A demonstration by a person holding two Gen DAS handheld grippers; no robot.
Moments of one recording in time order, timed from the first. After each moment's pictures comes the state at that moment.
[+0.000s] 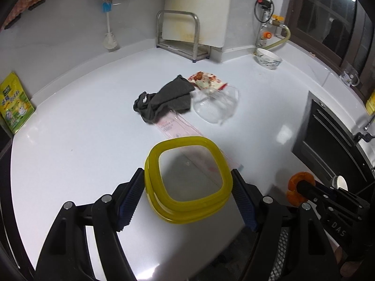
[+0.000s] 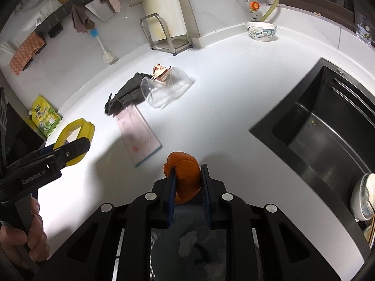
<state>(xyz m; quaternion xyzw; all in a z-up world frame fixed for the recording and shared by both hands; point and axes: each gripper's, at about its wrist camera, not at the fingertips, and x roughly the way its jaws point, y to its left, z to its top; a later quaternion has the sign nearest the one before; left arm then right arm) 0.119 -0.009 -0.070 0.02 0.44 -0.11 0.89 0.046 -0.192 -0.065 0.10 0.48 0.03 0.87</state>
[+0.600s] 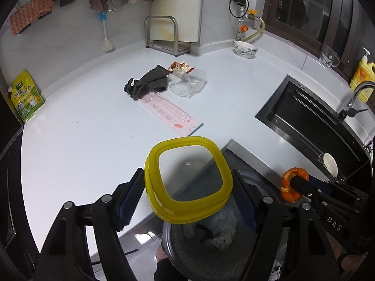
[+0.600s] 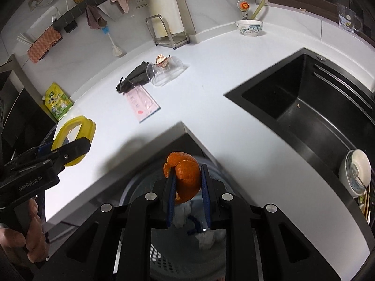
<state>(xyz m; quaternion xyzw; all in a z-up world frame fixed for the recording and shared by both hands) 0.010 -0.045 -0.054 0.04 0.44 -0.12 0.89 -0.052 -0.217 -0.045 0.10 0.48 0.05 0.87</state>
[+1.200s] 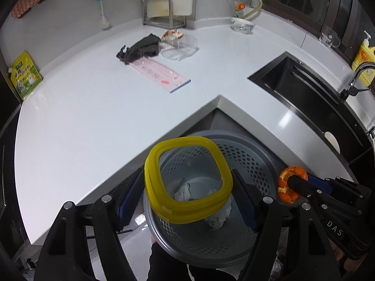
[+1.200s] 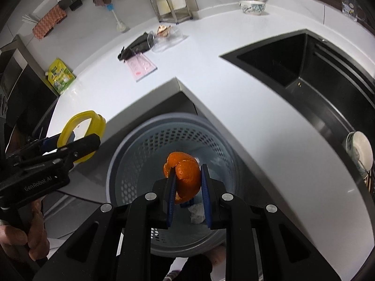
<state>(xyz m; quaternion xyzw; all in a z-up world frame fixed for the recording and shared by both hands) -0.031 -0.066 -0.102 0.05 0.49 -0.10 0.87 -0.092 -0.227 -0.080 0.08 0.53 0.07 0.84</state>
